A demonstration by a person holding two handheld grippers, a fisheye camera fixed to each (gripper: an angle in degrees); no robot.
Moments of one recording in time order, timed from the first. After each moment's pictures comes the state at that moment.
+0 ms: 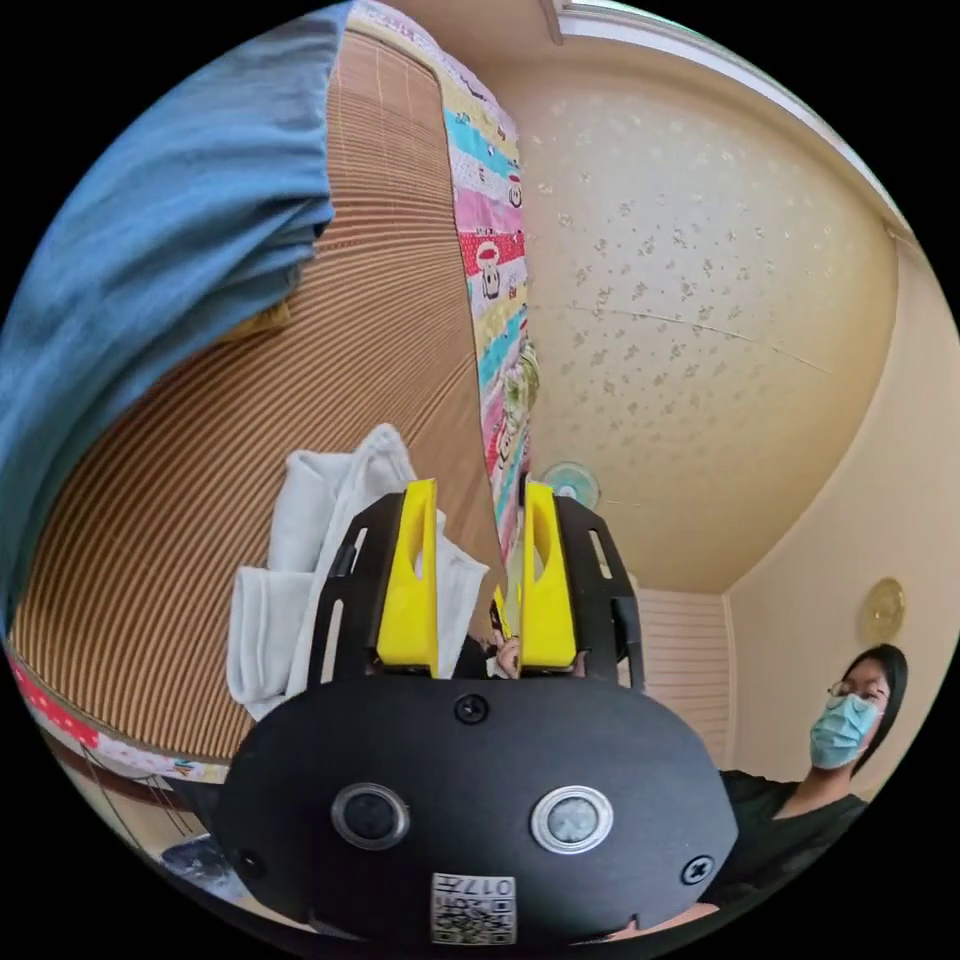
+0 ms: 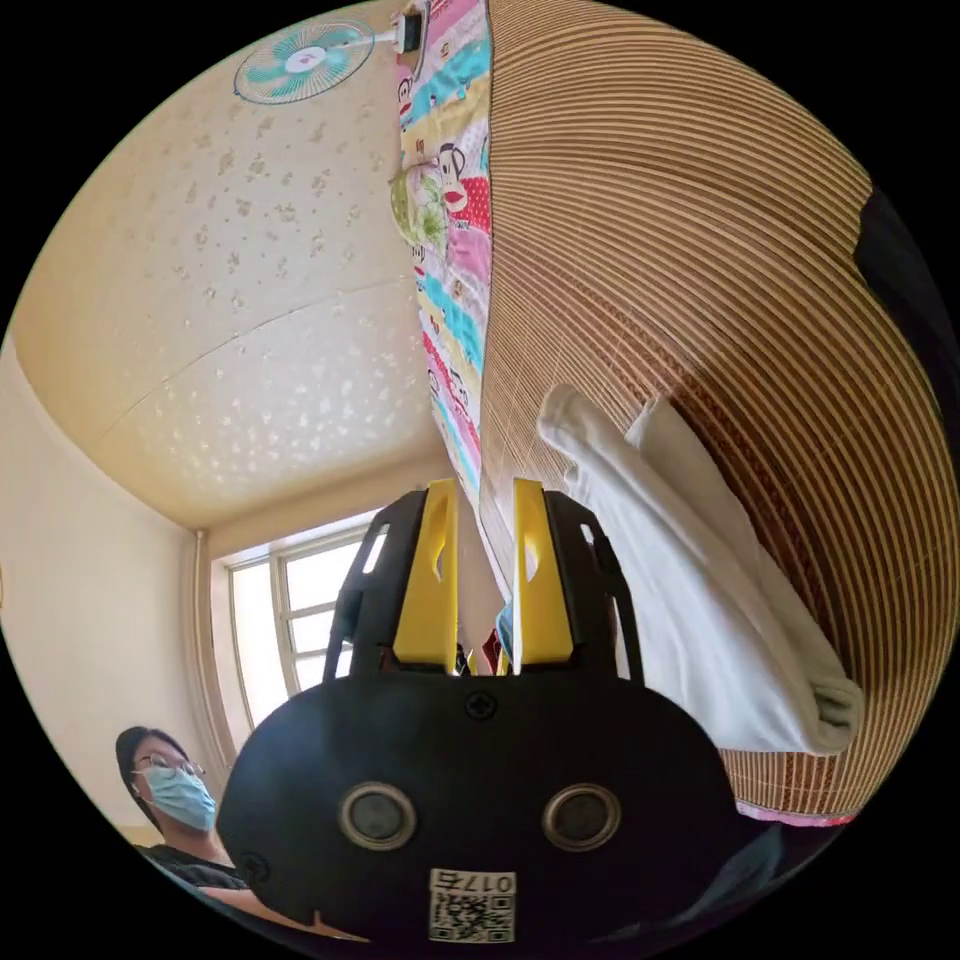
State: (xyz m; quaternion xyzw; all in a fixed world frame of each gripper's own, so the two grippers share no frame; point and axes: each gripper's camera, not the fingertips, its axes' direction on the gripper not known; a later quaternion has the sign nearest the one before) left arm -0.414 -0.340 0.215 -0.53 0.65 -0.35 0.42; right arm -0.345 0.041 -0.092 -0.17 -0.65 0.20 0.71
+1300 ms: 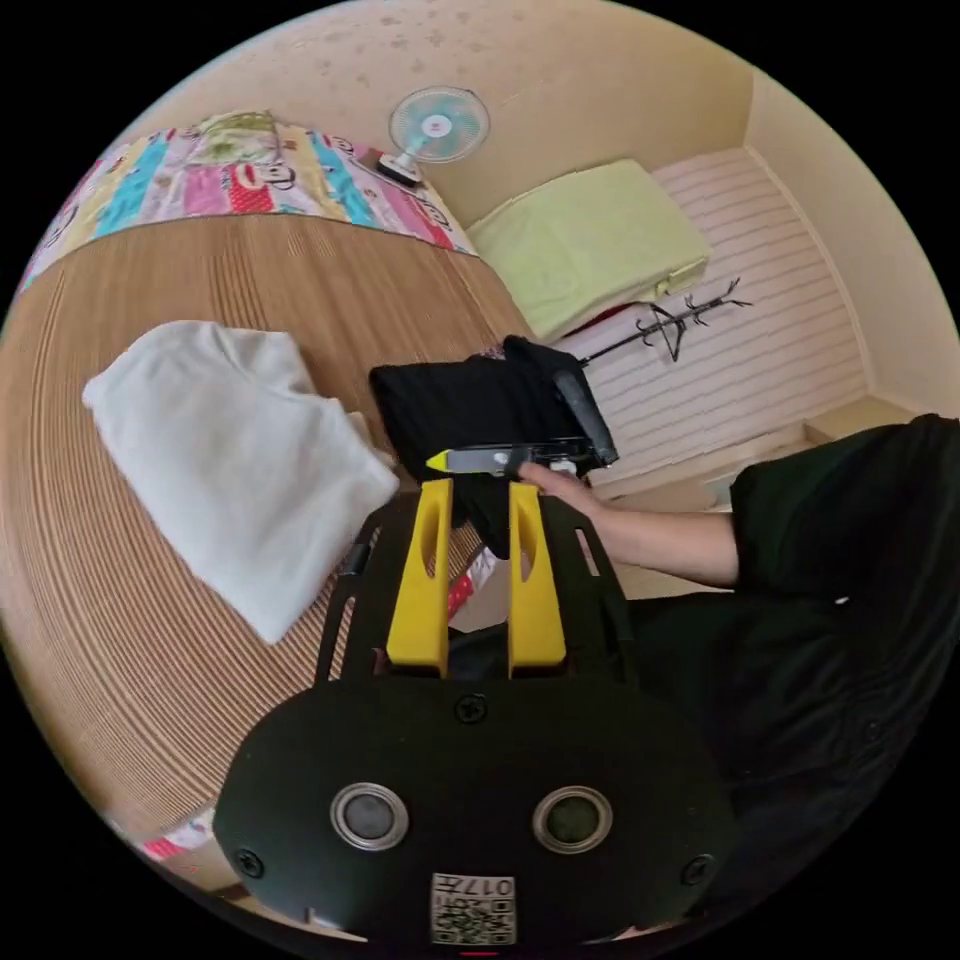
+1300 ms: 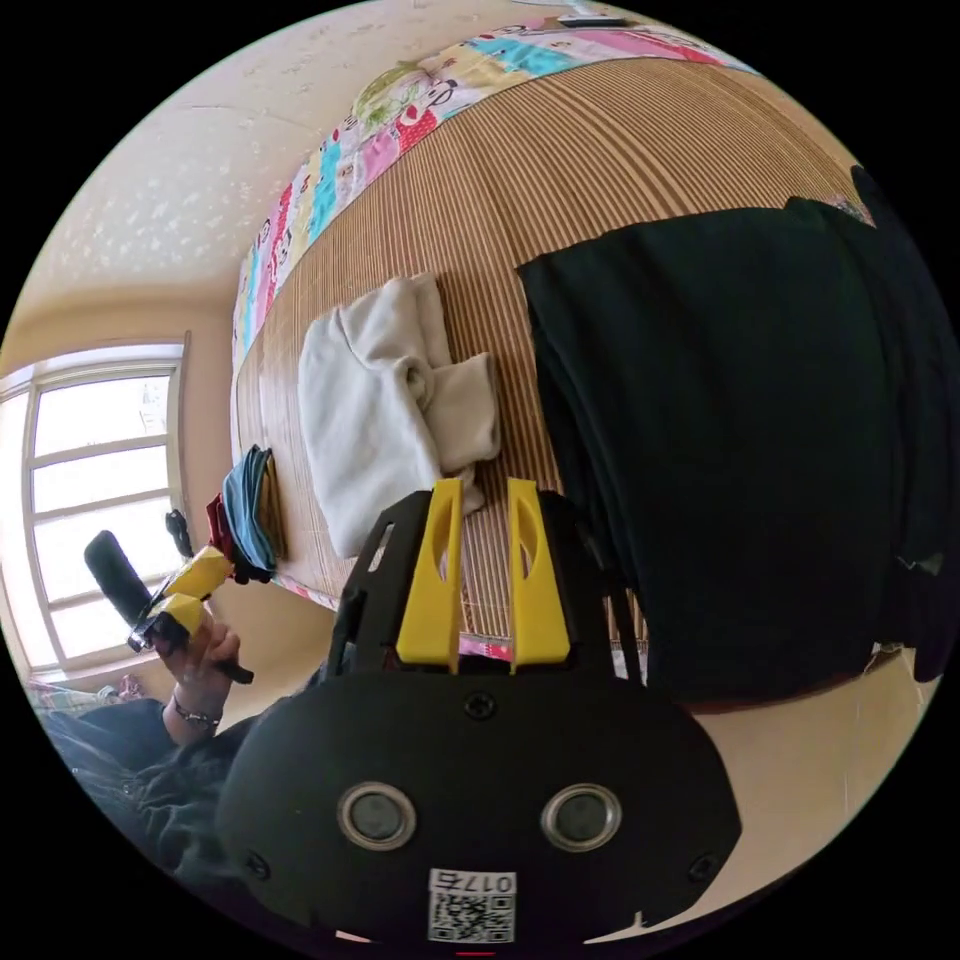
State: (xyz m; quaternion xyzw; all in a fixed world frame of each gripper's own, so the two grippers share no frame) left arm -0.217 -0.347 -0.411 -0.39 0.82 0.18 0.37; right arm -0.223 0.091 -0.118 -0.19 -0.37 -0.07 0.91
